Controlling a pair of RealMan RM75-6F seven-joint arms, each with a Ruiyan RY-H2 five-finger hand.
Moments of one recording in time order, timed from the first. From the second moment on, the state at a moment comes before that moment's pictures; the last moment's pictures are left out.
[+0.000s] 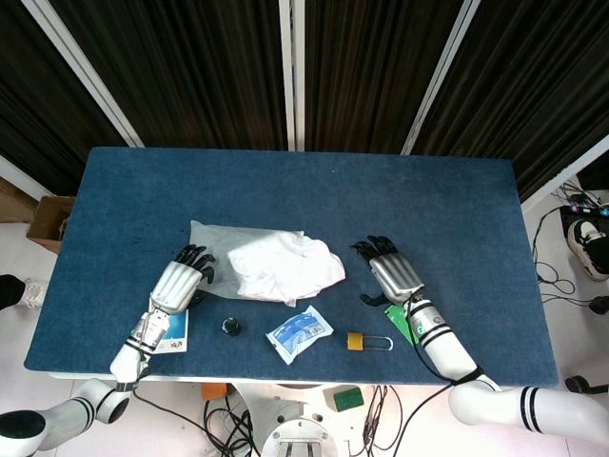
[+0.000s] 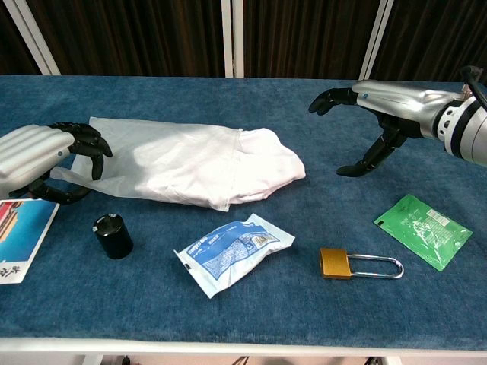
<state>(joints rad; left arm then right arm) -0.48 -1.82 -0.01 -0.83 1.58 1.27 -0.10 0.67 -1.46 0.17 -1.72 -1.00 0.98 -0.38</state>
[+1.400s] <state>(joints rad) -0.48 -1.83 -0.02 -0.83 1.54 1.25 -0.16 0.79 -2.04 0.16 -0.93 -1.23 1.07 -0.35</state>
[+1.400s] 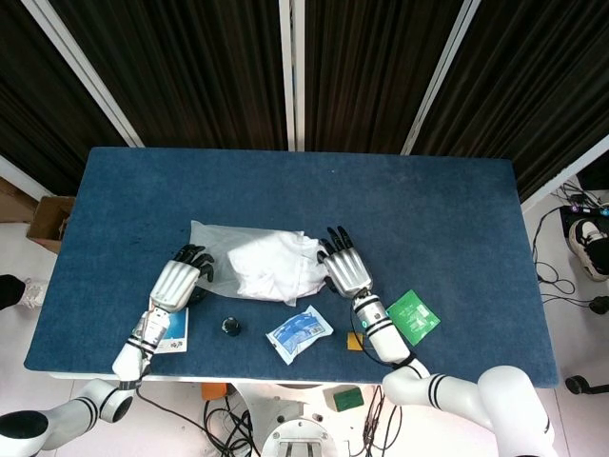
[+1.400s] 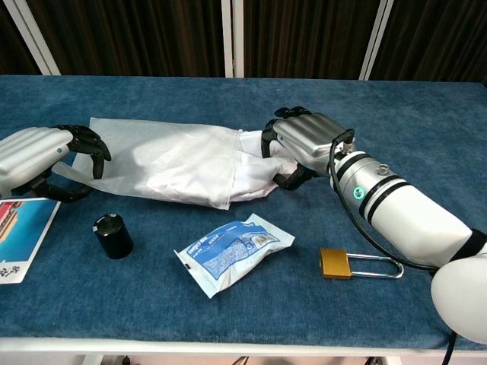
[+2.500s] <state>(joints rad) -0.48 -1.79 -0.11 -0.77 1.43 1.20 -0.12 0.60 -1.63 0.17 -1.11 -1.16 1.01 -0.31</state>
